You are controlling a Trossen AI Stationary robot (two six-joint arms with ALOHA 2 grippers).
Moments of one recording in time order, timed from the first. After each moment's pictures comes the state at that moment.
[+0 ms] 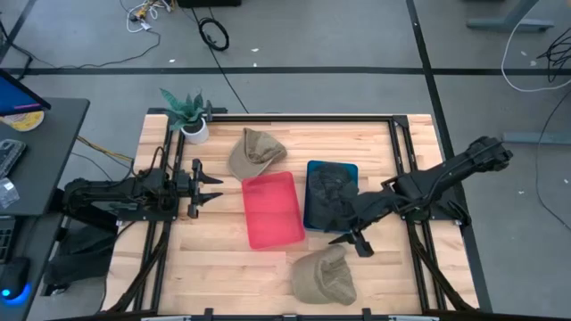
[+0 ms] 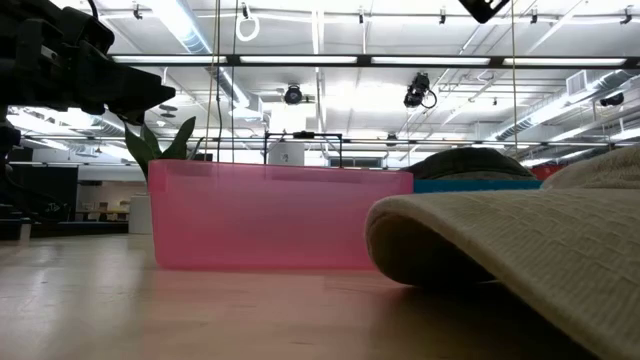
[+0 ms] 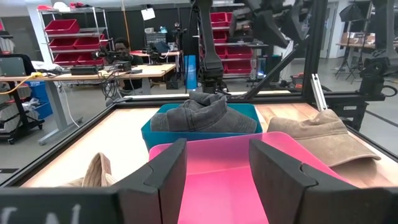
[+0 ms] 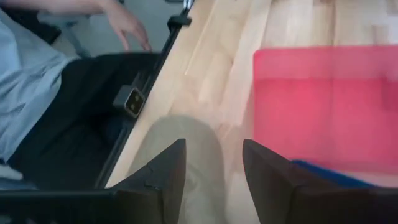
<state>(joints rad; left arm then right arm) -0.01 0.02 0.01 0.05 -0.06 0.03 0.41 1.27 1.08 -0.48 -0.06 0.18</state>
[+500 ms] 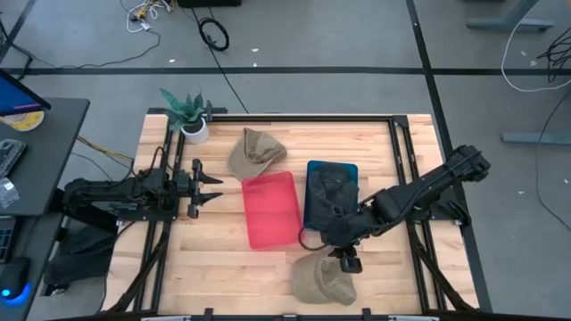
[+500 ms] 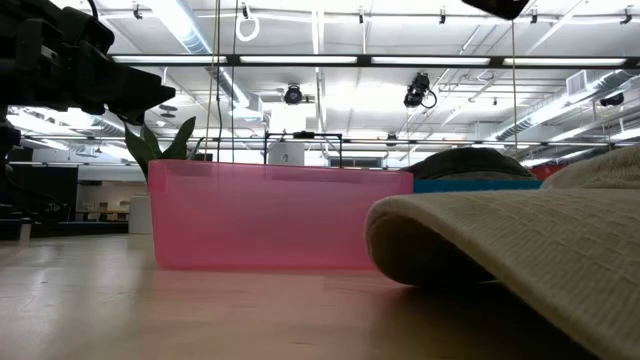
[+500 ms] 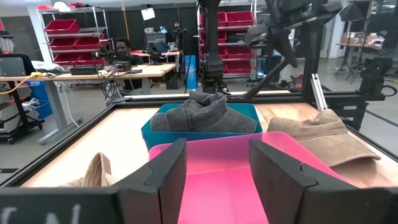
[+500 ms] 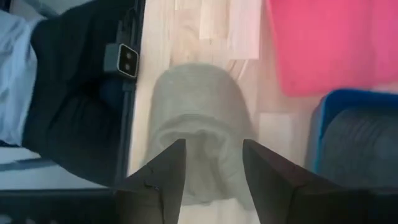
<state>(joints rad) -0.01 0.02 0.01 0.05 -0.06 0.03 0.48 1.55 1.39 -0.86 -0.06 0.45</state>
